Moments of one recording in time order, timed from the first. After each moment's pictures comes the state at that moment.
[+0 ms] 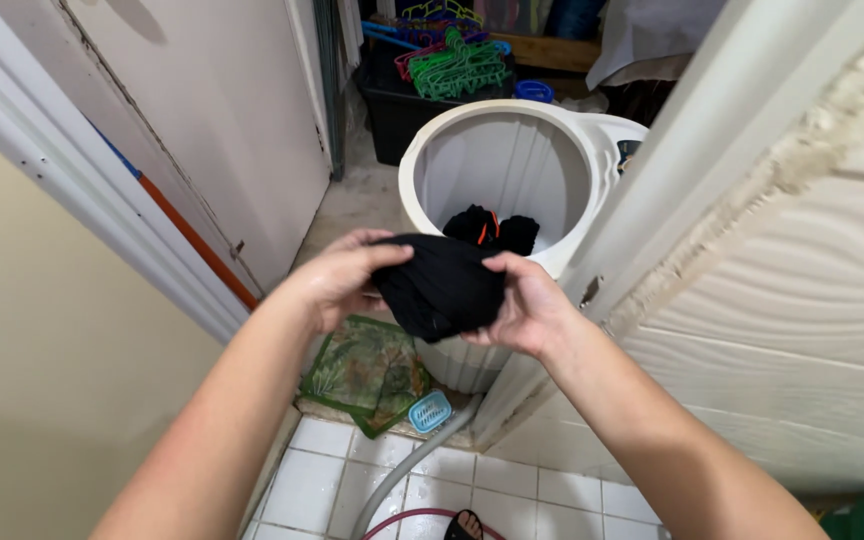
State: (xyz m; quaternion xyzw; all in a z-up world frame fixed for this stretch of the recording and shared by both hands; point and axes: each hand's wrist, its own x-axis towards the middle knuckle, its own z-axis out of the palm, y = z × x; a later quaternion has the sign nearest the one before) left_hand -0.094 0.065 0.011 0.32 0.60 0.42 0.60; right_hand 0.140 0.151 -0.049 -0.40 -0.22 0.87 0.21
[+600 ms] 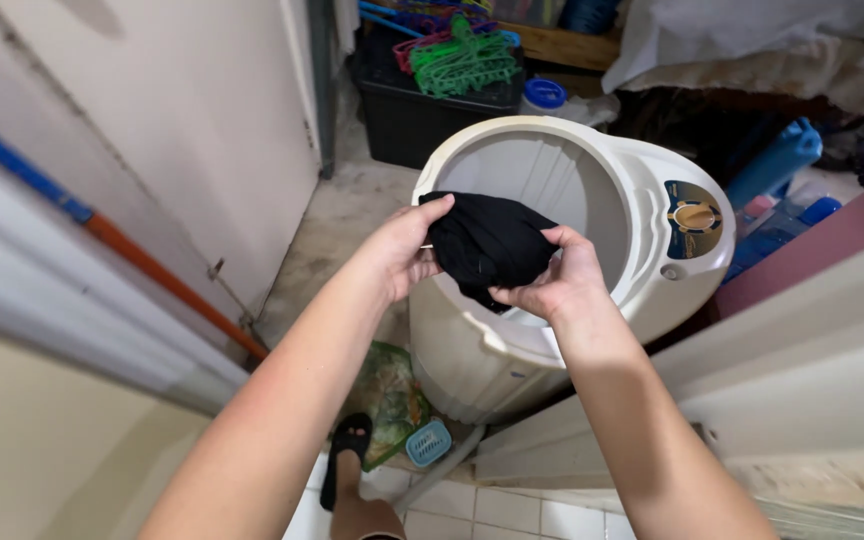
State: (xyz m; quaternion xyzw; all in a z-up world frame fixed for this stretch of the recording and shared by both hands) left_hand -0.140 0.269 -0.057 0.25 0.49 0.52 0.65; right_hand 0.068 0.300 -0.038 -0.45 -0.05 0.80 0.40
